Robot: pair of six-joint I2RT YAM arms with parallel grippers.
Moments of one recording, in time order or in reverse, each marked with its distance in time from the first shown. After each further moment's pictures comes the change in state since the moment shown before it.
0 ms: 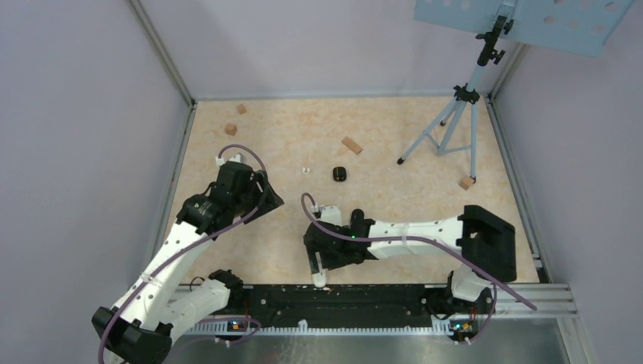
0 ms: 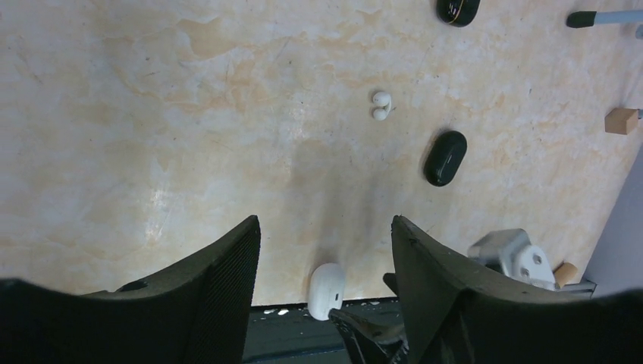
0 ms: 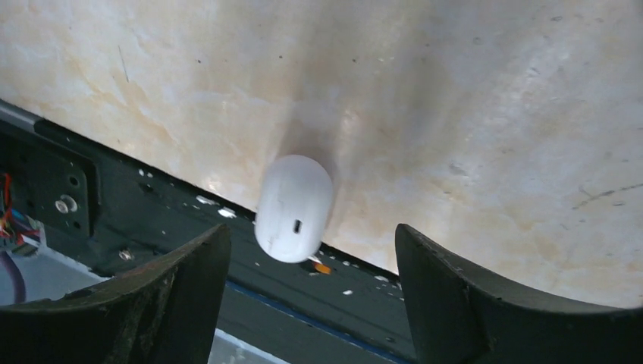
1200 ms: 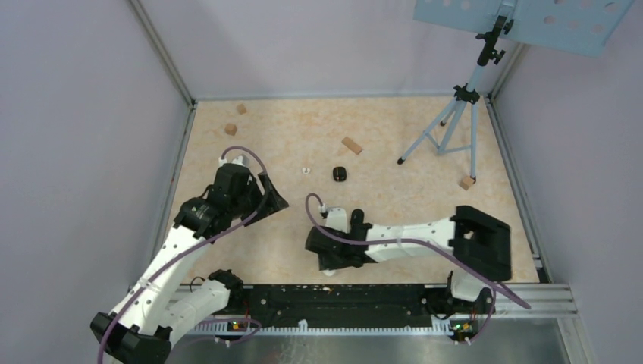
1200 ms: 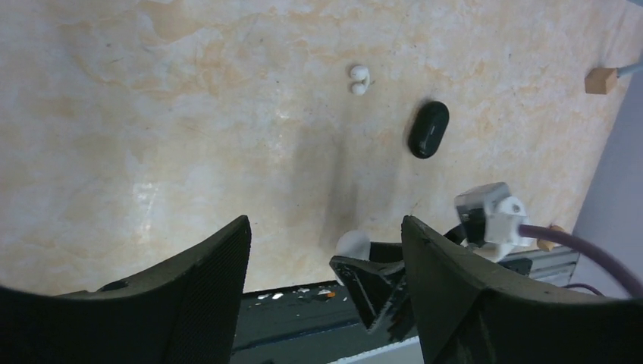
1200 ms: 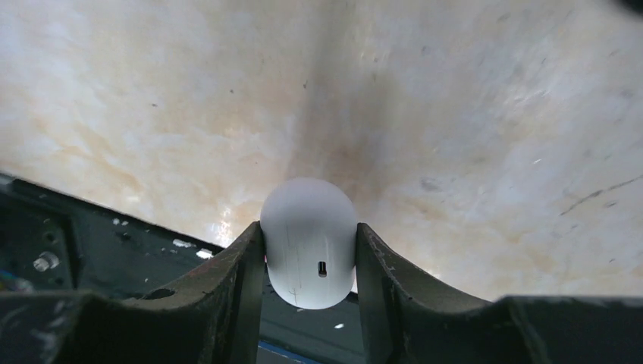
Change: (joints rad) left arm 0.001 -0.049 -0.003 -0.029 0.058 0.032; right arm 0.029 0.143 0.056 -0.027 0.105 0.179
